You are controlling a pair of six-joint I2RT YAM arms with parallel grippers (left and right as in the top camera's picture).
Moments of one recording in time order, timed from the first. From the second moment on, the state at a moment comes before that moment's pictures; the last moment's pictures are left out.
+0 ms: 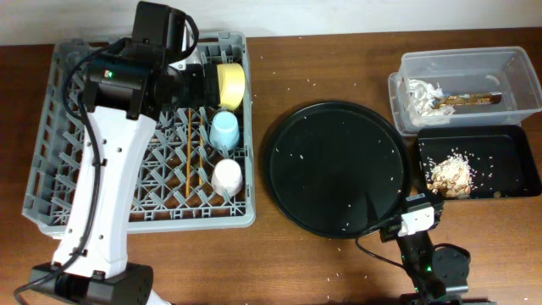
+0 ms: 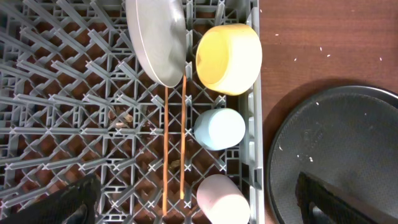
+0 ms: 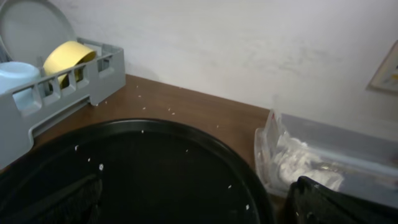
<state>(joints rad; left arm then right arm) -0.24 1.75 2.07 -1.33 -0.12 -0.24 0.04 0.03 0.05 -0.08 -0.15 -0.17</state>
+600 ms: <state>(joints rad) -0.24 1.75 2.07 -1.33 -0.12 -0.24 0.04 0.02 0.02 -0.07 -0.15 -0.16</state>
